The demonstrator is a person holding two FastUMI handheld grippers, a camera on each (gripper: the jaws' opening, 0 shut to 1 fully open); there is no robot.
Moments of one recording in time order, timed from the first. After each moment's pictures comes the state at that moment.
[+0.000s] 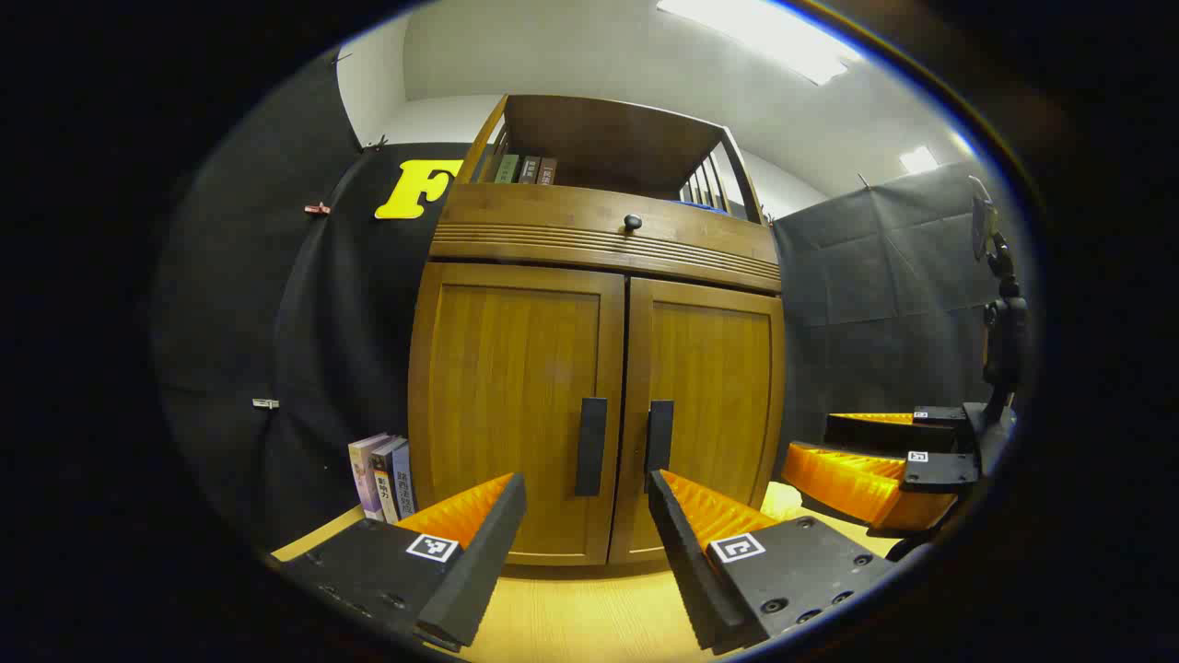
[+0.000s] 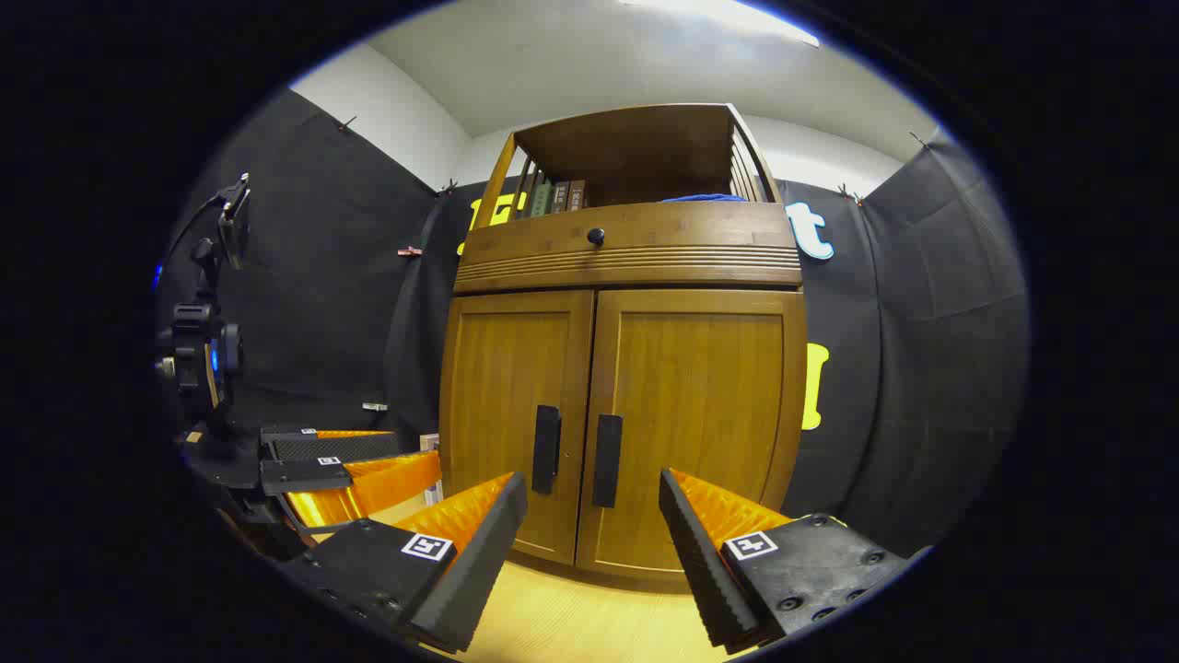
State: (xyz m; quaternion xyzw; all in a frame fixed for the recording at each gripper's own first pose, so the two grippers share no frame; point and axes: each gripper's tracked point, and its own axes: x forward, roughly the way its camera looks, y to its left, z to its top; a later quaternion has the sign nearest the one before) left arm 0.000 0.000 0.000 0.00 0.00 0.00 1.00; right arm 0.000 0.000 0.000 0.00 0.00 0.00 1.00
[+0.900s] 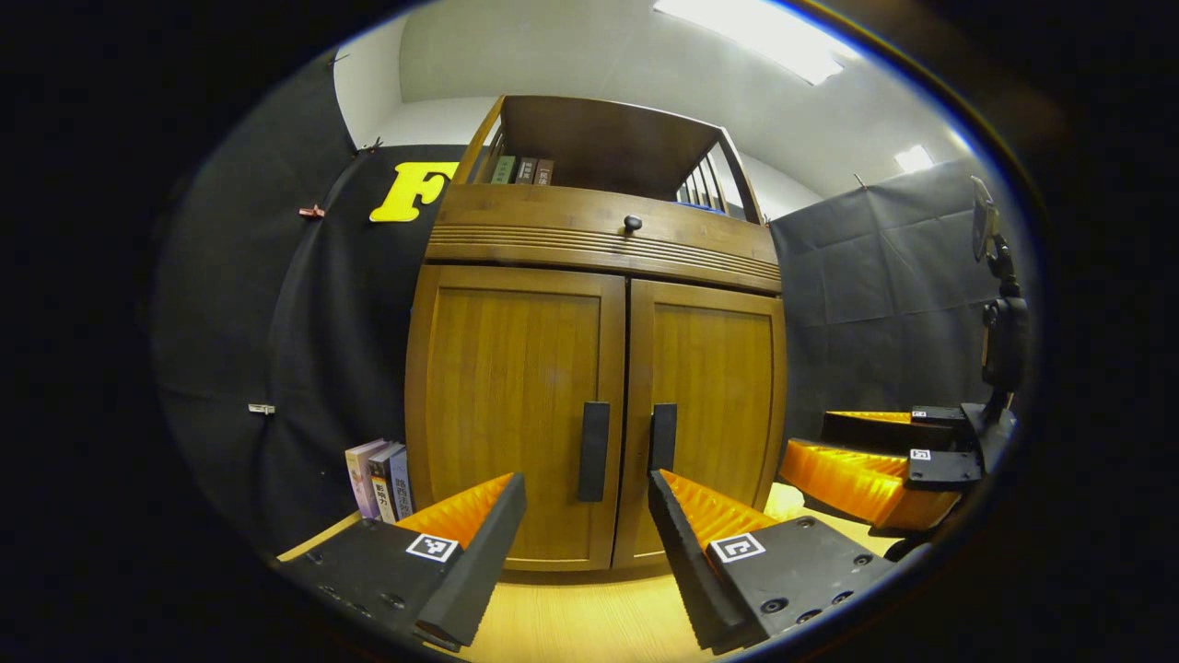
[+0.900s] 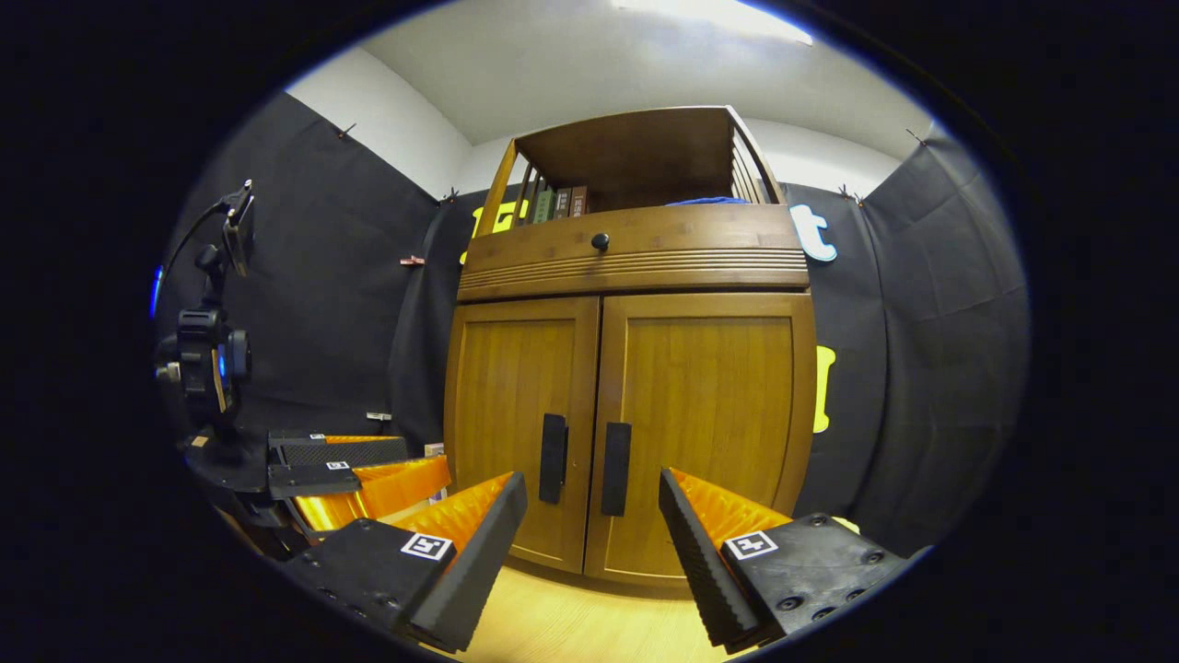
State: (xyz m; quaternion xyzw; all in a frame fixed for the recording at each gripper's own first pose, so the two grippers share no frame) left arm 0.009 0.006 -0.001 0.01 -0.01 -0.01 1.00; right arm 0.006 0.002 0.003 0.00 -0.02 0.01 1.00
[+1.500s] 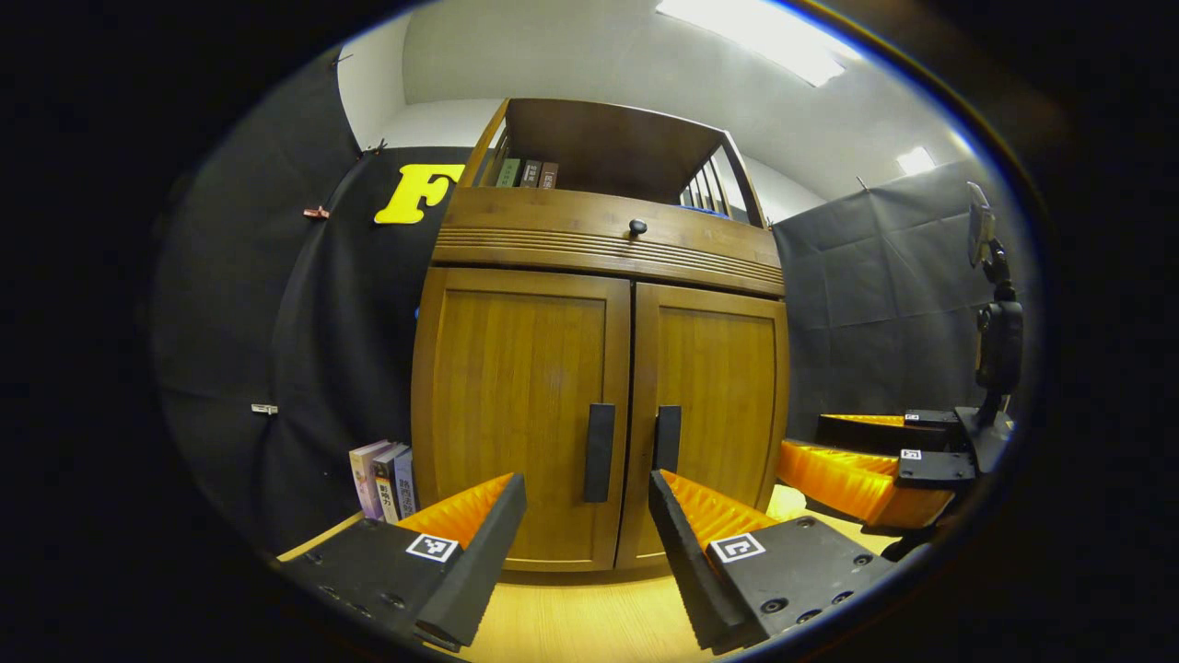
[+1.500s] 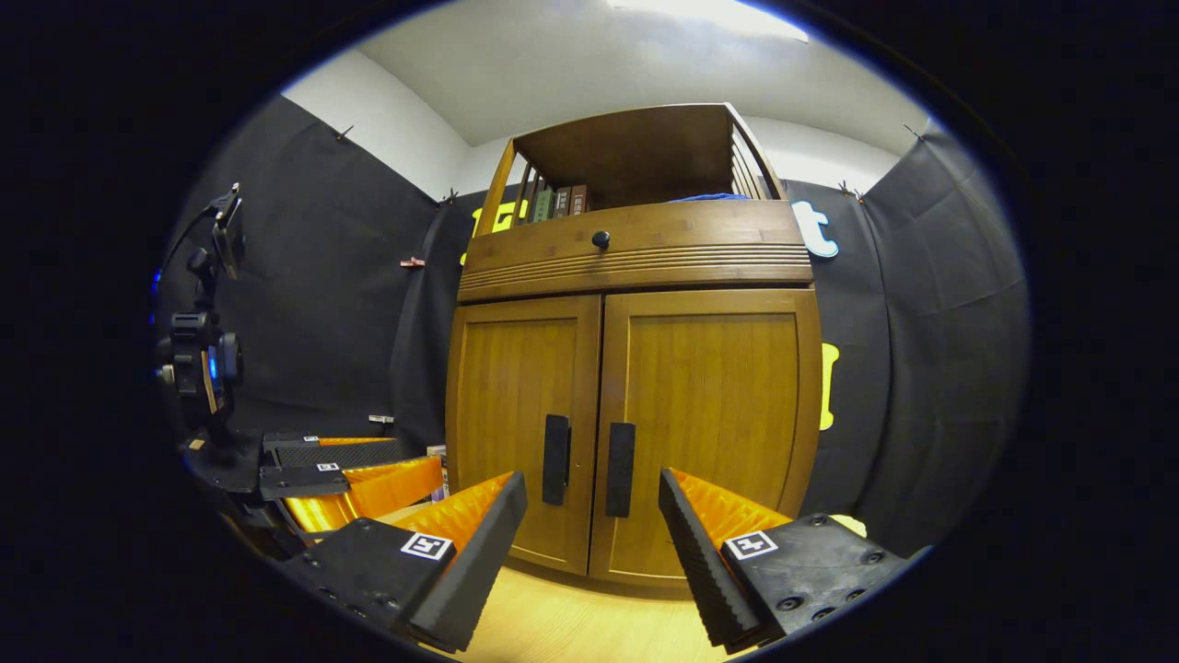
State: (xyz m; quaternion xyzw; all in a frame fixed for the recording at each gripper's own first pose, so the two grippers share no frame) left arm 0.005 0.010 -0.001 0.01 -0.01 0.00 1.00; right arm 0.010 0.007 -0.001 0.02 -0.01 0.02 1.00
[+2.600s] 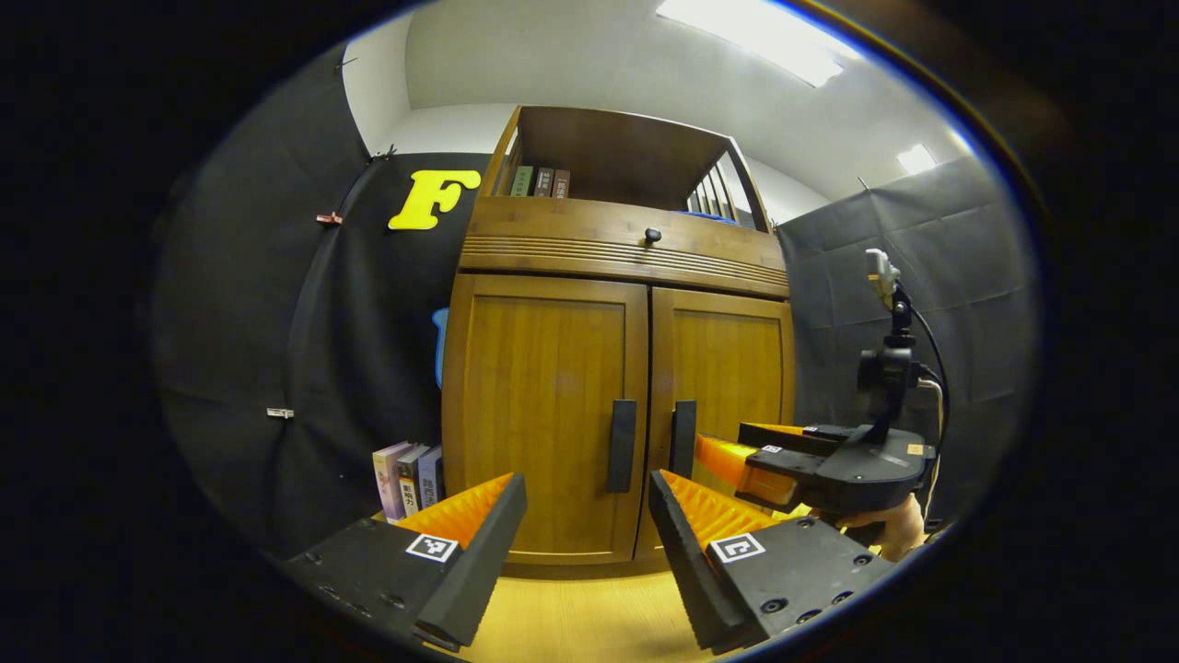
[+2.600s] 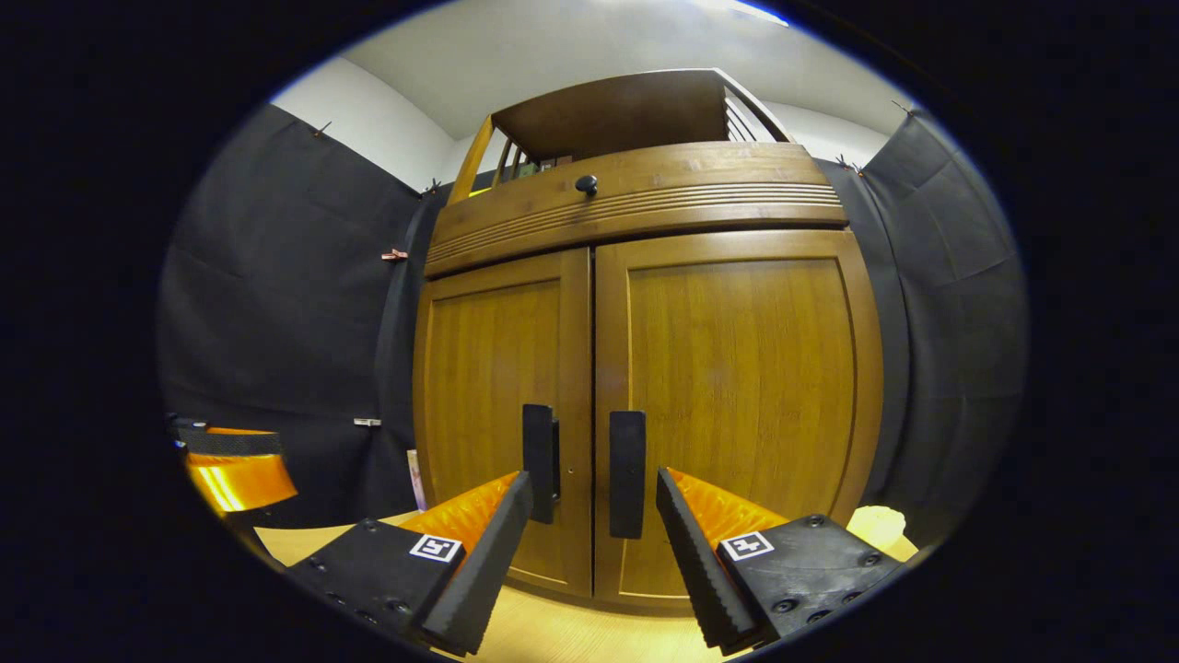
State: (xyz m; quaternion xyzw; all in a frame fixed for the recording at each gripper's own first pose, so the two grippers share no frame) left arm -0.028 0.039 -0.004 0.01 -0.01 0.02 1.00; right arm 0.126 0.004 -0.053 0.04 0.00 0.01 1.00
